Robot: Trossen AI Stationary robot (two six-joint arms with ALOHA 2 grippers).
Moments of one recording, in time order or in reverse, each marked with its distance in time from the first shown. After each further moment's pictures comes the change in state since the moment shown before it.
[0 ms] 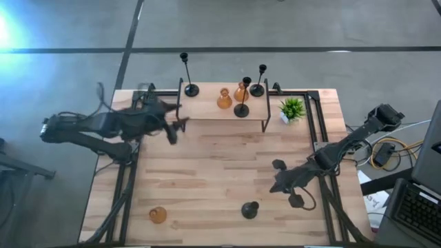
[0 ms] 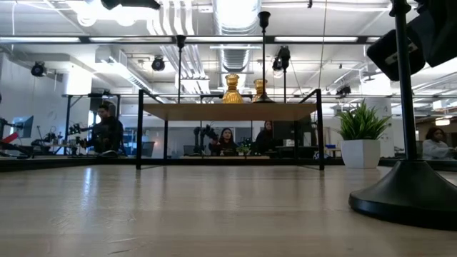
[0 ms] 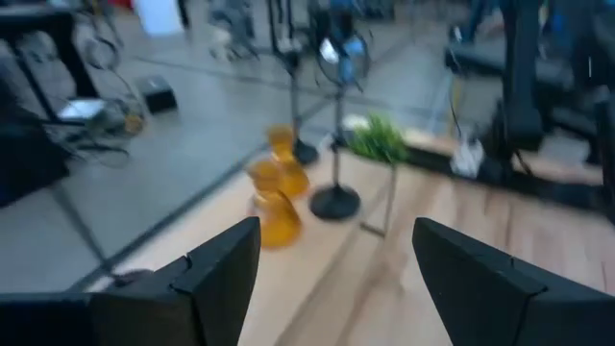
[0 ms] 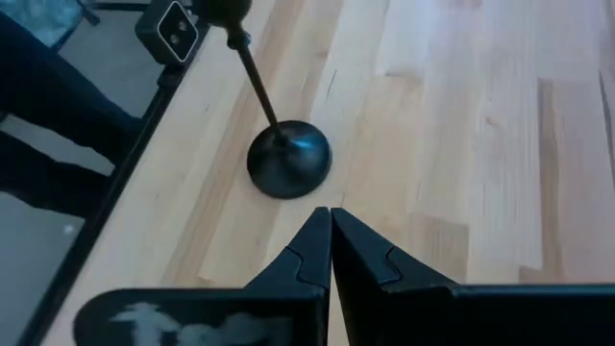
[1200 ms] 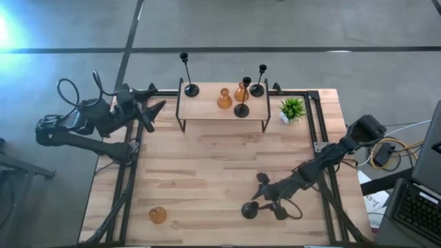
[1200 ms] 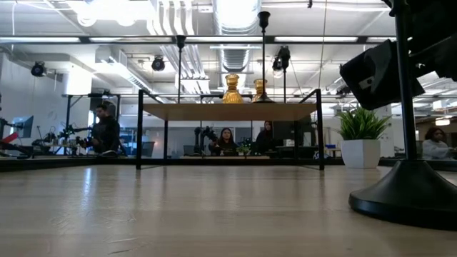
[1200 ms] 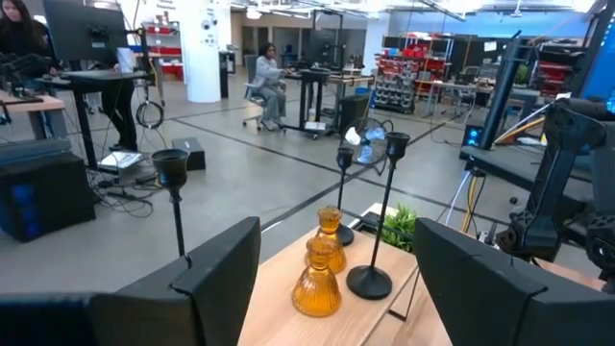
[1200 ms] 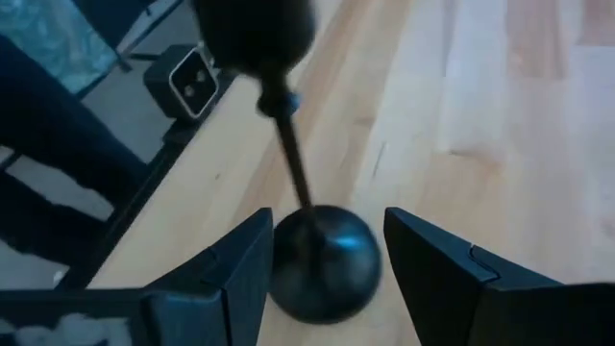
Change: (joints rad) left arm 0.000 -0.224 0.000 0.039 -0.105 0.063; right arm 0.014 0.409 -0.031 0.624 0.009 -0.069
